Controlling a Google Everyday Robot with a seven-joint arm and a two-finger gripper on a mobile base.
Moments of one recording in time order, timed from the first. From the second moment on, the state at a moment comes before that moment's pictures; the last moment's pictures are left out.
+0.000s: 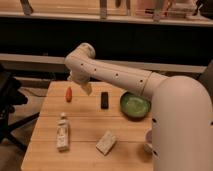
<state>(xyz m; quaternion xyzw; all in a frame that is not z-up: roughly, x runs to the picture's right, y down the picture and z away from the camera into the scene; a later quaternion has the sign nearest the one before) -0.136 -0.014 0.804 -0.15 -0.18 -0.41 0.88</state>
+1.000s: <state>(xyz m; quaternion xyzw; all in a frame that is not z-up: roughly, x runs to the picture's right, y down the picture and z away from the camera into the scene) -0.171 -0.003 0.841 -0.15 -0.21 -0.42 0.87</state>
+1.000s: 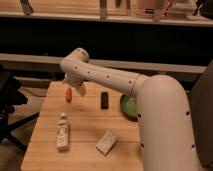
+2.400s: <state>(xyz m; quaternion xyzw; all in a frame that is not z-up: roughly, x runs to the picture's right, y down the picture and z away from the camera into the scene) -0.193 0.010 0.904 -0.17 -0.23 -0.43 0.85</state>
